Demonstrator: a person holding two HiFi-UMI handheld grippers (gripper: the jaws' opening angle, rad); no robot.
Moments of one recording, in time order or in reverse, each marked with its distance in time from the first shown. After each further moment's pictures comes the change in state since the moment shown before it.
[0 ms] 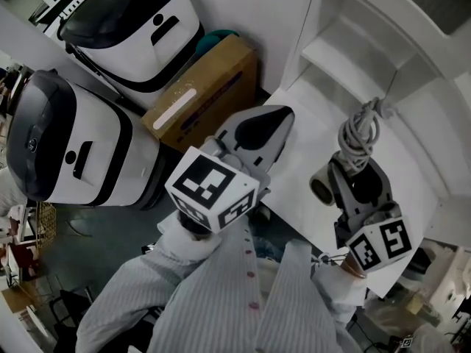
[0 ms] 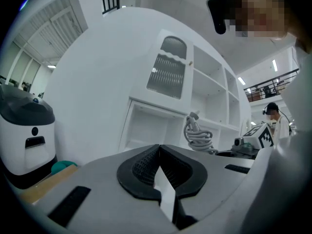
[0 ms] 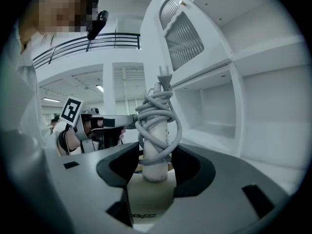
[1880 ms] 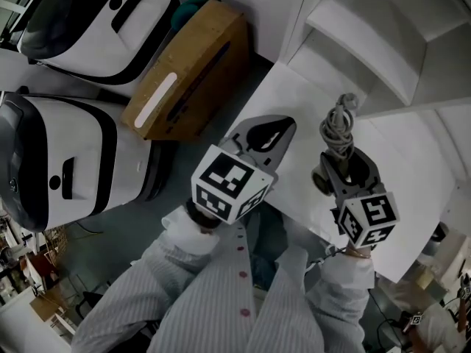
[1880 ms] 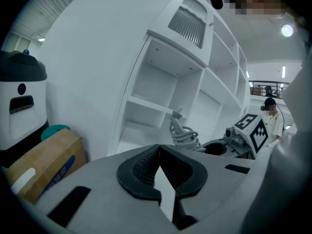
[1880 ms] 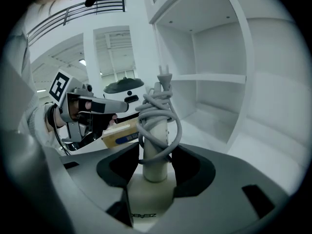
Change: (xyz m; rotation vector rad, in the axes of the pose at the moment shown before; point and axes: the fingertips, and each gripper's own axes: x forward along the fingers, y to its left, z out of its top) left arm 0.060 0.043 -0.177 -0.073 0.324 -0.087; right arm 0.072 -0.058 -0.179 0.063 0.359 -0.077
